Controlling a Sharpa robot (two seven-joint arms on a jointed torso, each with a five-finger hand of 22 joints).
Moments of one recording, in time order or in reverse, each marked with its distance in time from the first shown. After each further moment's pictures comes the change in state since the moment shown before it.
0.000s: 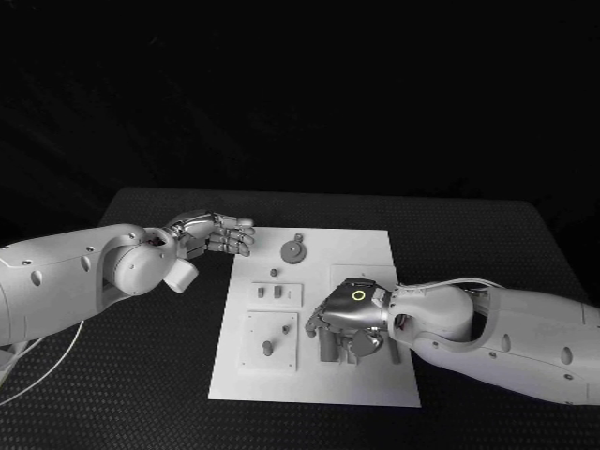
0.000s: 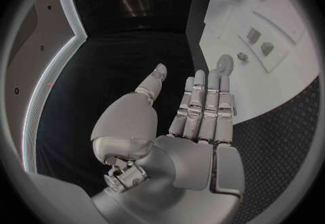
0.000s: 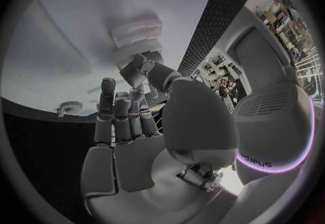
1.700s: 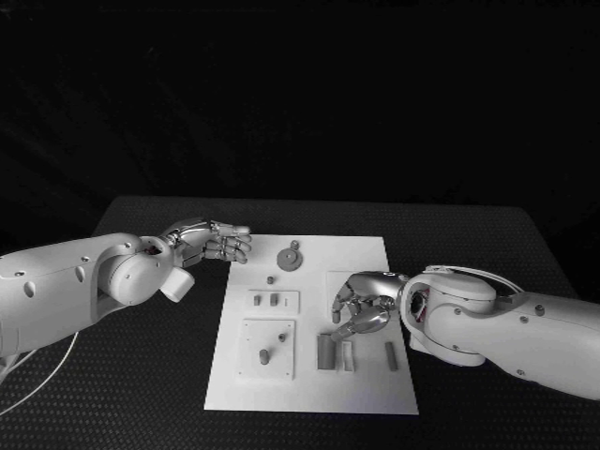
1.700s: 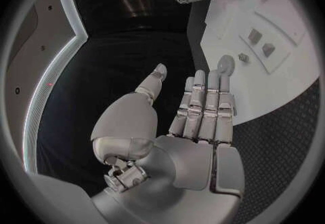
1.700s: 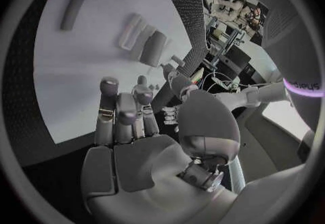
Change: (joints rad) left arm 0.000 -0.005 0.001 0.011 0.000 -0.008 0.005; left_hand 0.000 0.000 0.000 0.000 0.000 0.000 0.000 0.000 0.000 0.000 0.000 0.000 0.000 0.000 0.000 0.000 0.000 0.000 0.000 0.000 0.000 0.000; right arm 0.007 -0.100 0.090 0.097 0.554 0.096 -0.378; right_hand -0.377 0.055 -0.154 0.037 0.000 0.140 0.060 -0.003 0.005 0.317 -0.011 -0.063 -0.024 0.326 -0.026 -0.043 -0.046 -0.011 0.244 -0.130 0.030 0.000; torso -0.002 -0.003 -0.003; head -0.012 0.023
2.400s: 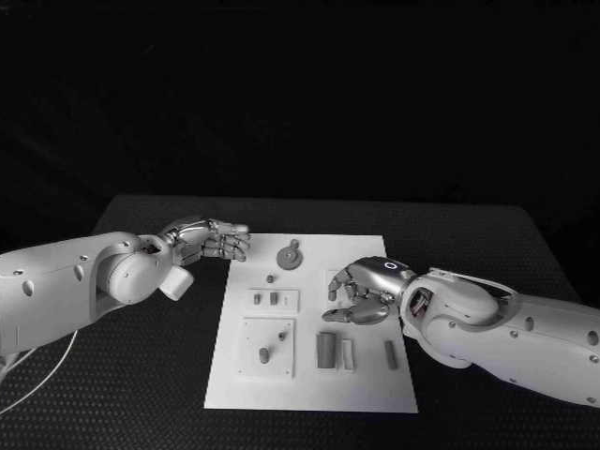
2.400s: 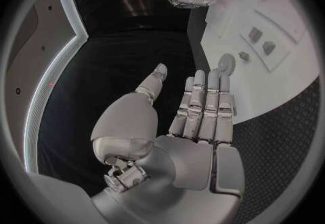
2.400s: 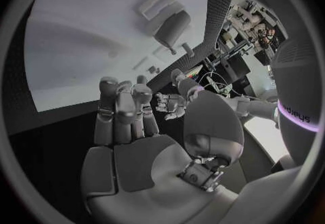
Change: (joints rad) left arm 0.000 -0.001 0.000 -0.003 0.000 -0.002 0.006; left_hand 0.004 0.004 0.000 0.000 0.000 0.000 0.000 0.000 0.000 0.000 0.000 0.000 0.000 0.000 0.000 0.000 0.000 0.000 0.000 0.000 0.000 0.000; right arm -0.036 0.015 0.000 -0.053 -0.165 -0.225 0.078; right_hand -0.111 -0.070 0.046 0.205 0.000 0.025 0.006 0.032 -0.010 0.024 -0.011 -0.020 -0.014 0.011 -0.013 -0.004 -0.011 0.018 0.024 0.021 0.003 0.000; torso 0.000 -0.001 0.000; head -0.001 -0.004
